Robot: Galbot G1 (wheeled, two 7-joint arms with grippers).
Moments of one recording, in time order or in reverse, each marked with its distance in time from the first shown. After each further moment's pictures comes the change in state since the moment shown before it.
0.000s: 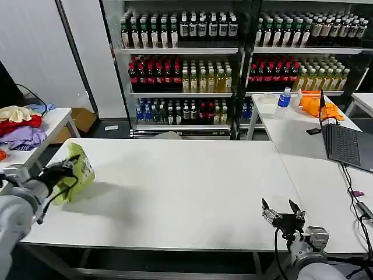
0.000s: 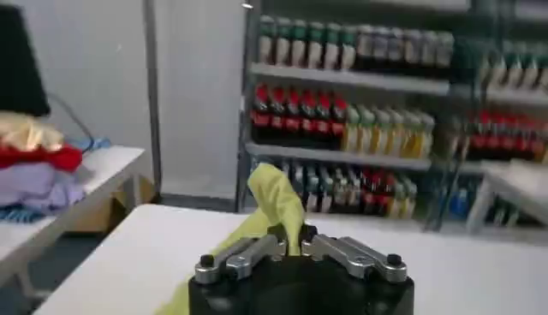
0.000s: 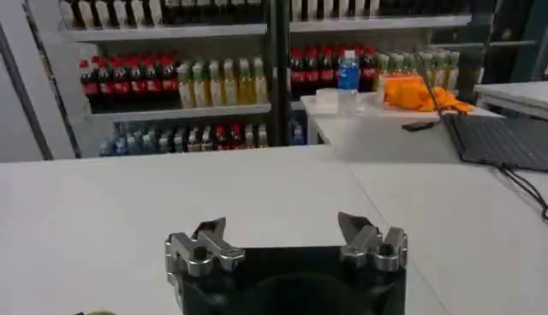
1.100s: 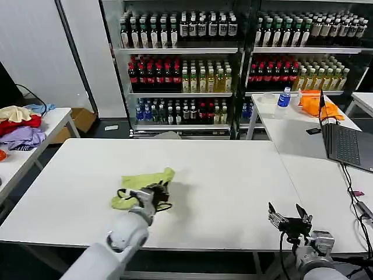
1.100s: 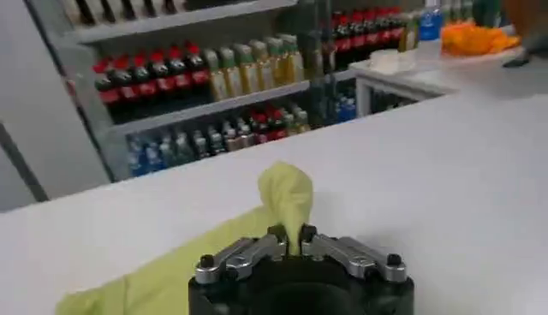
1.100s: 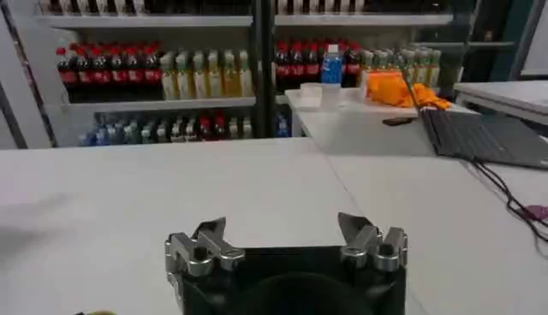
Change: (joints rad) left arm -0.310 -0.417 0.702 0.153 0.433 -0.001 -0.141; right arm -0.029 0.002 0.038 -0.006 -0.015 -0.001 0.001
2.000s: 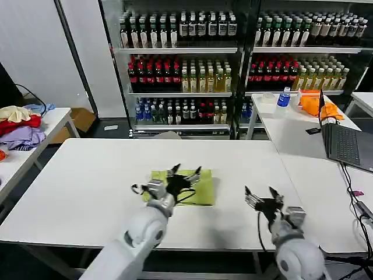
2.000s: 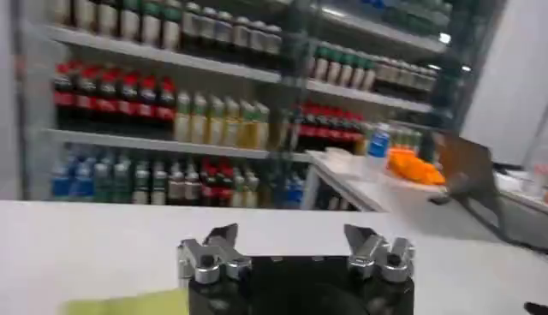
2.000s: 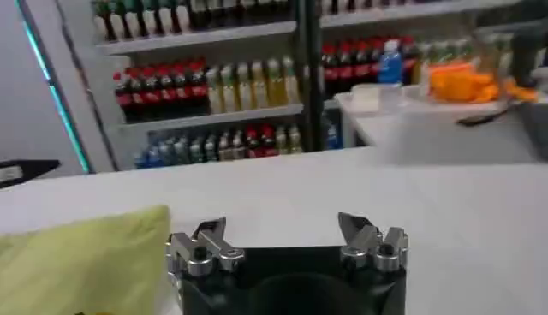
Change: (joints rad) left arm 0.026 -0.095 -0.057 -0.074 -0.152 -0.157 -0.013; right arm 0.299 0.009 -0.213 -0.162 0.089 -0.026 0.013
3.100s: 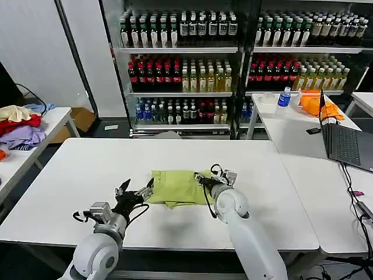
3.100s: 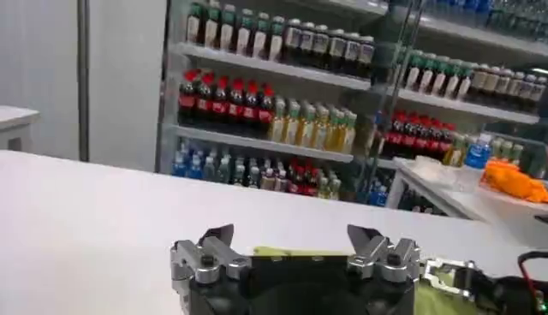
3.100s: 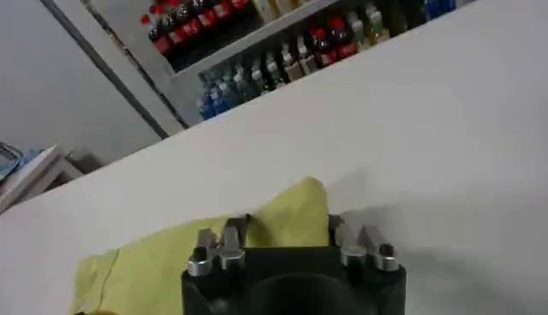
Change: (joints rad) left arm 0.338 0.110 -0.321 -0.214 -0.019 -0.007 -0.002; right arm 0.523 0.259 -0.271 -0.639 0.293 -0.019 0.078
